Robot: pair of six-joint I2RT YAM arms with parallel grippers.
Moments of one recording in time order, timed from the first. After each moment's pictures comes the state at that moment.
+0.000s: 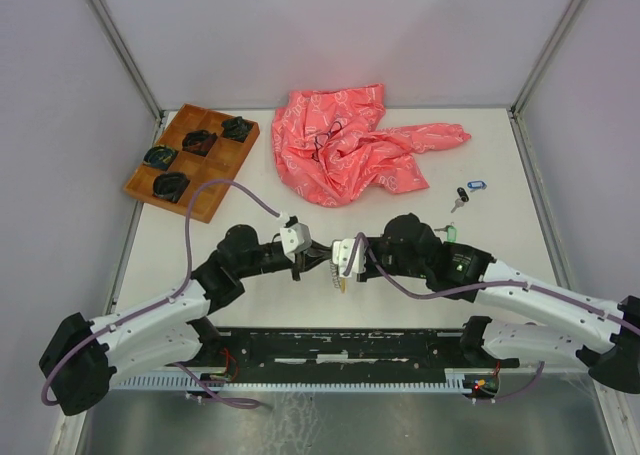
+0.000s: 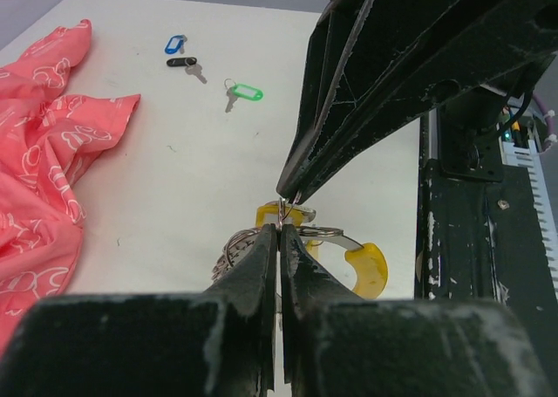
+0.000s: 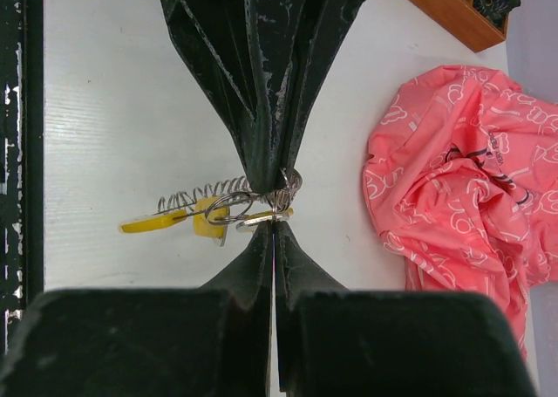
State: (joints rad) left arm -0.81 0.92 0.45 0.39 0.50 0.11; right arm 1.05 1.01 0.85 -0.35 -0.13 -0.65
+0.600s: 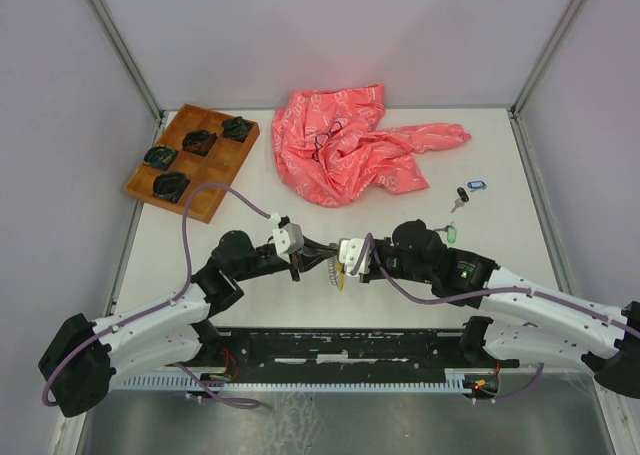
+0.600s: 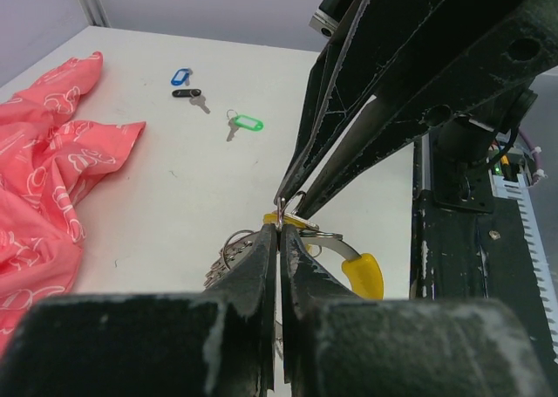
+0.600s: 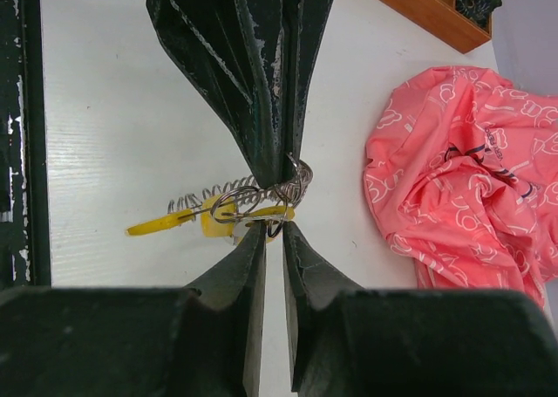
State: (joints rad) left arm -0.81 0.90 0.38 0.56 0.50 0.01; right arm 1.06 0.95 0.77 -0.24 -0.11 -0.58
